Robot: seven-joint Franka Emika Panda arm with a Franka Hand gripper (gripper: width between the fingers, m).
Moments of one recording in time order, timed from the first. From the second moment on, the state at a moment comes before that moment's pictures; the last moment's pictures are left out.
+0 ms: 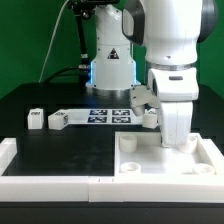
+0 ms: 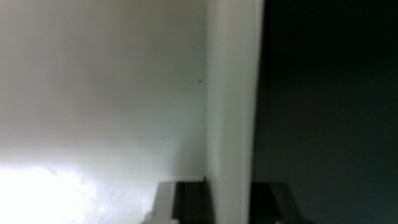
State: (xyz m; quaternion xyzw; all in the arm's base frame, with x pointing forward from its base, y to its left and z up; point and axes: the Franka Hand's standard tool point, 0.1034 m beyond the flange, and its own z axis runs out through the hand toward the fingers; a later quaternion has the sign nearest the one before) arm 0.504 0.088 0.014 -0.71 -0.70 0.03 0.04
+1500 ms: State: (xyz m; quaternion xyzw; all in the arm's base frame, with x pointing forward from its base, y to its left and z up) arm 0.451 0.079 0.078 -0.76 -0.65 0.03 0.01
